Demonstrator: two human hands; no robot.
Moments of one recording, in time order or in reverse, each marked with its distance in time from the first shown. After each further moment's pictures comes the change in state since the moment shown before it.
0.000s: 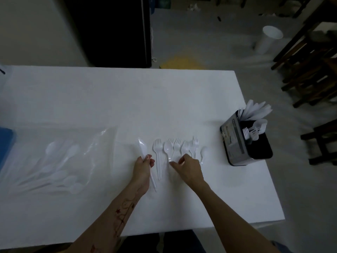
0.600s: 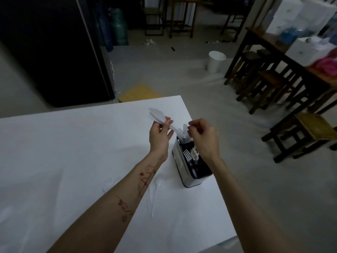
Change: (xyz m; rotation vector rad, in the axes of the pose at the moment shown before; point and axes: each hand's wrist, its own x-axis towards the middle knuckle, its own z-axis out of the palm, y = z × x) left_hand -0.055 0.115 0.264 -0.163 -0.405 0.420; right_hand 0.036 0.029 -0.257 0.377 0.630 -0.263
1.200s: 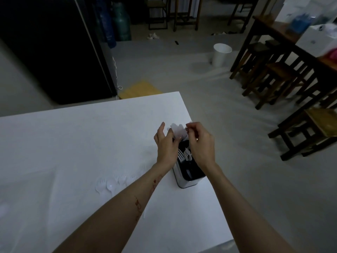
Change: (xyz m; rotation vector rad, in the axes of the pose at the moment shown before) left_hand -0.003 -0.059 0.022 0.906 -0.105 0.246; right_hand 0.002 0.038 -0.002 -0.042 0.013 -0.117
